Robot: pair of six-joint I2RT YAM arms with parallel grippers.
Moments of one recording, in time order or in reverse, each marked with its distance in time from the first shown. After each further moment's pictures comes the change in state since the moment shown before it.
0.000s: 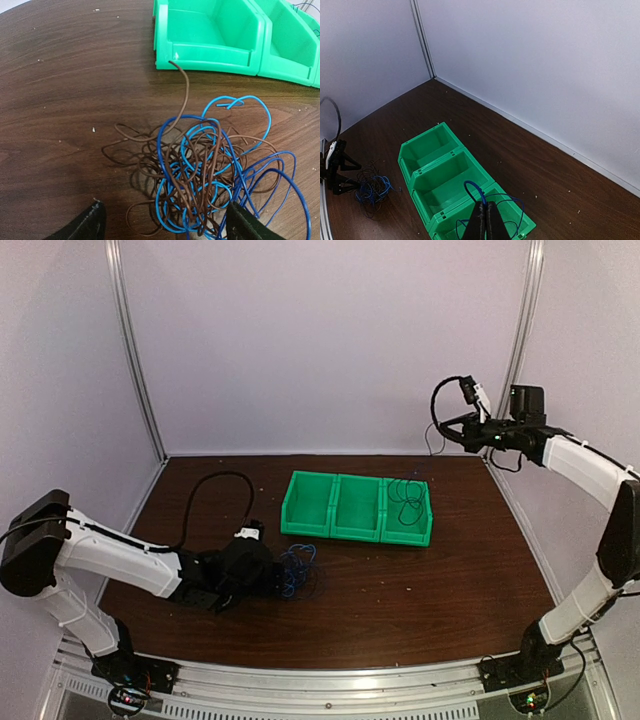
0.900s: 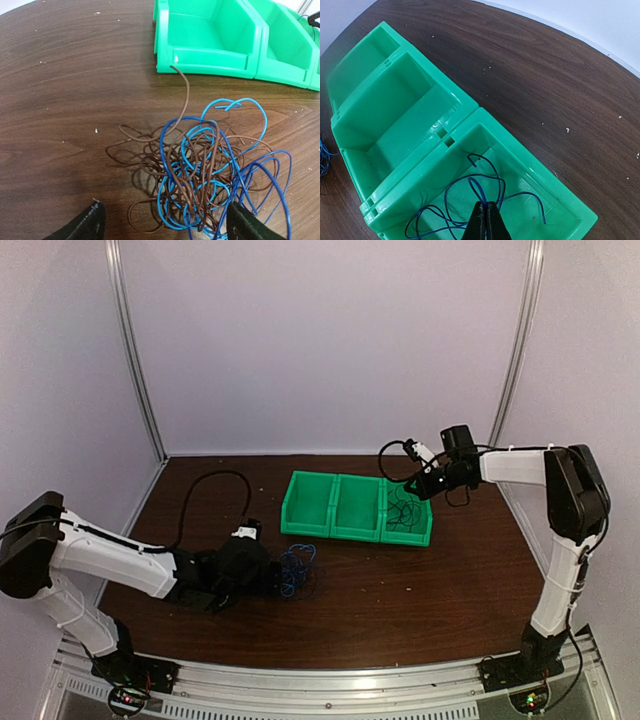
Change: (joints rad) left arm 0.000 -0.027 -0.014 0.001 0.001 0.003; right arm 0.178 0.407 0.024 -0.064 0.322 -0.034
